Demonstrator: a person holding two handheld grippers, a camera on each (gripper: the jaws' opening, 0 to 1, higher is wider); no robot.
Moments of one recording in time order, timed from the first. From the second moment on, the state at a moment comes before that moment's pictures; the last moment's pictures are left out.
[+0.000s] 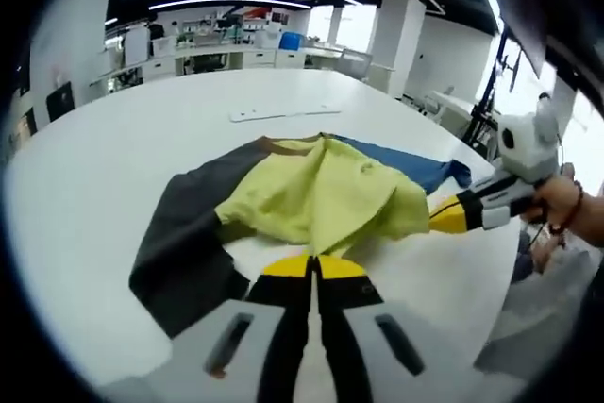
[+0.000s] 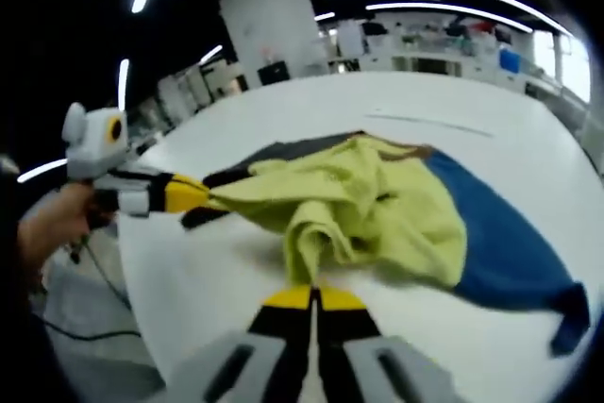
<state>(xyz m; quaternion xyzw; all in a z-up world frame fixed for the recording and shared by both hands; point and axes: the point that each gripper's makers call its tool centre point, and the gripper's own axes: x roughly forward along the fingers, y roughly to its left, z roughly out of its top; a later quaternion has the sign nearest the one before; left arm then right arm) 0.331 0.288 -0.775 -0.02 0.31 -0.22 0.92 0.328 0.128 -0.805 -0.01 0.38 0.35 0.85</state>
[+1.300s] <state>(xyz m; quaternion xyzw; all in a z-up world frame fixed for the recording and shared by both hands) 0.218 0.357 -0.755 -0.03 0.35 -0.19 0.92 0.253 0.021 -0.788 0.02 0.40 0.25 0.88</state>
